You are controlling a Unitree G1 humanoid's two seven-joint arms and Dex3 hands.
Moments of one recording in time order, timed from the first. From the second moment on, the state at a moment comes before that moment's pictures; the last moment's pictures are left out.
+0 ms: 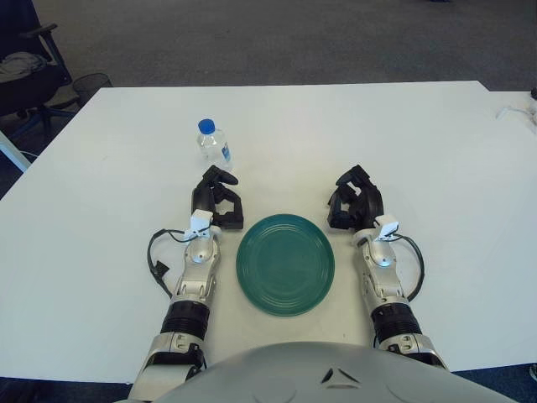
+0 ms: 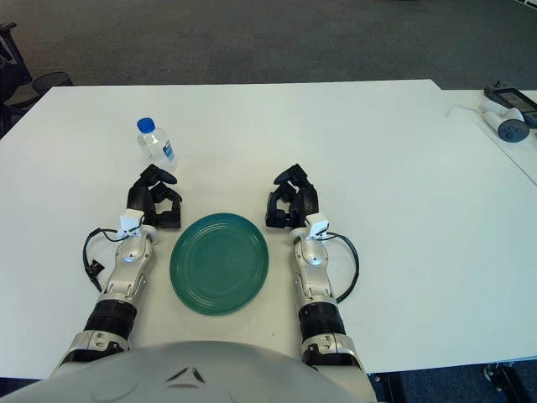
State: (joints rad) left arm -0.07 -0.02 0.03 0.39 0.09 -0.37 0.21; right arm -0.09 0.12 -0.02 0.42 0.06 -0.46 -0.02
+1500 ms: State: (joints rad) left arm -0.21 -0.12 0.13 0.63 0.41 -0.71 1.12; right arm -0.09 0.11 -0.03 0.42 0.07 -0.45 0.02
